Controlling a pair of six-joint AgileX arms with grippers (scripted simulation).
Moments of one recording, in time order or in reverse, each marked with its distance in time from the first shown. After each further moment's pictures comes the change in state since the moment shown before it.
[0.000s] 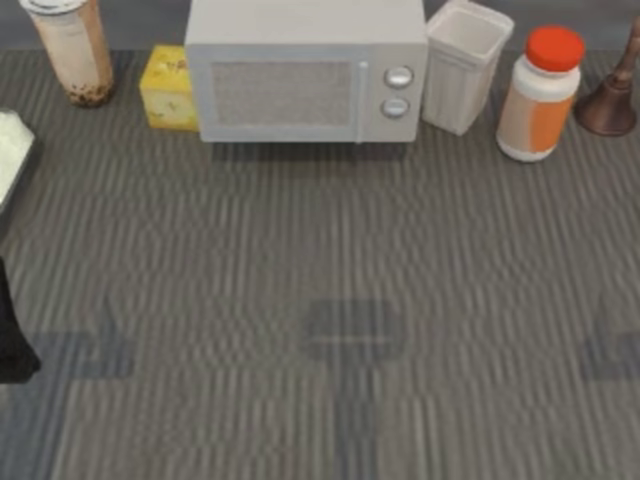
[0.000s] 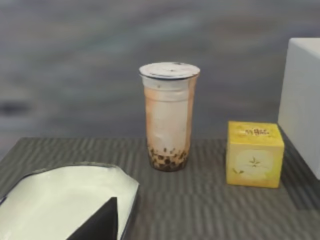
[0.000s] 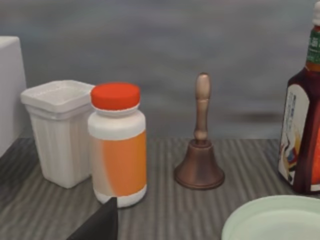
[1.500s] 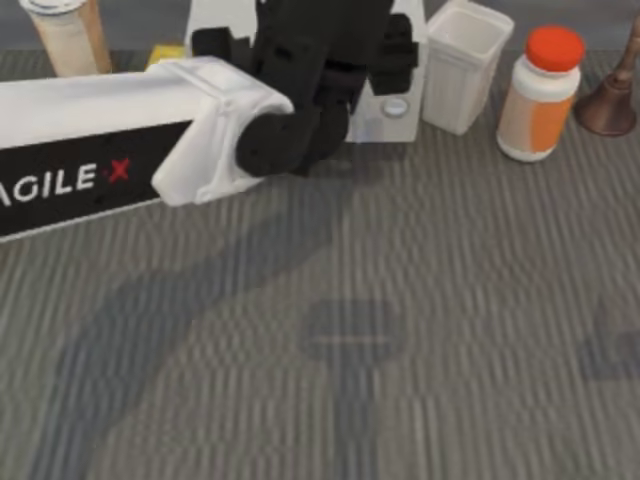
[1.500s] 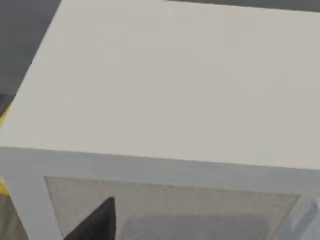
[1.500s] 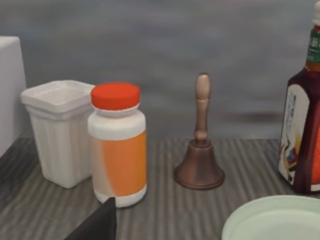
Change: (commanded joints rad) left arm -0.731 1.831 1.327 -0.005 -0.650 -0.386; right arm 0.000 0.000 0.000 0.000 0.000 0.000
